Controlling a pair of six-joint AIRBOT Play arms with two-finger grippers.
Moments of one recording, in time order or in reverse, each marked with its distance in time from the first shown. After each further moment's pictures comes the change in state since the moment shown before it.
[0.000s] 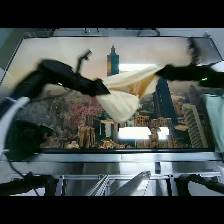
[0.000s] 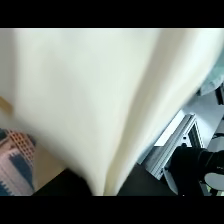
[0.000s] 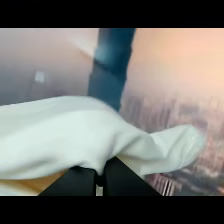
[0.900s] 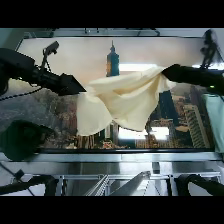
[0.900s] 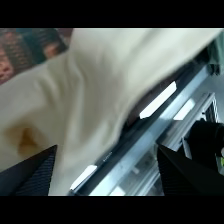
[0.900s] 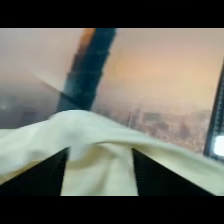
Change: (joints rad) left arm 0.251 -0.032 -0.011 0.071 0.203 0.065; right arm 0.083 0.039 -0.149 -0.122 -0.220 0.043
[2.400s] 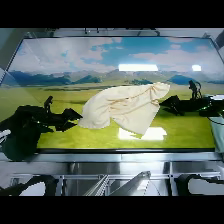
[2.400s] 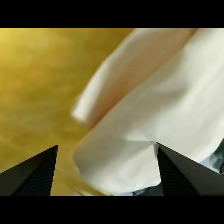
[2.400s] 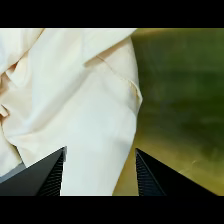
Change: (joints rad) left arm 0.120 0.101 -0.735 -0.102 -0.482 -0.034; right arm -0.278 -0.225 -0.214 0.152 0.333 -0.069
